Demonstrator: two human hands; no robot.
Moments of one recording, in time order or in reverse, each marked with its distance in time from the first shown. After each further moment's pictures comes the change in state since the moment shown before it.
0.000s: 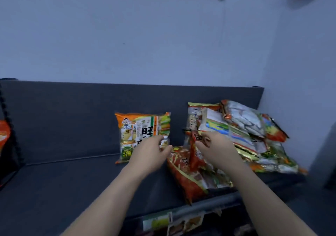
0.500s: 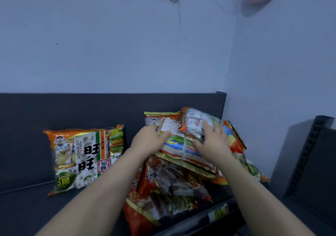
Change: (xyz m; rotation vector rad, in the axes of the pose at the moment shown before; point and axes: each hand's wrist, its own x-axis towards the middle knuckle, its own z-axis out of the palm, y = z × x) left_hand 0.134 0.127 0.081 -0.085 -0.082 -0.012; right_hand 0.085 0.154 -0.026 -0.060 0.090 0.228
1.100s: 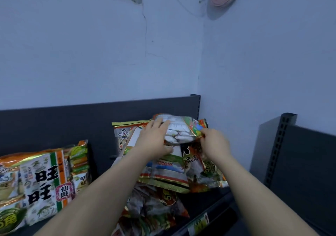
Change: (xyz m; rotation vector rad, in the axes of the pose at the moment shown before) left_hand 0.064 0.067 0.061 0.343 -0.048 0.429; right_hand 0.042 0.074 -0.025 -0.073 0.162 0.060
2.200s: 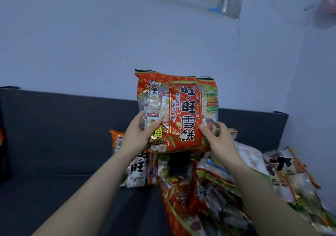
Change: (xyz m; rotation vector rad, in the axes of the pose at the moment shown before) left_hand -0.181 -0.169 -0.092 -0.983 0.603 -0.434; right_hand -0.047 -0.200 0.023 1.149 -0.254 -0.164
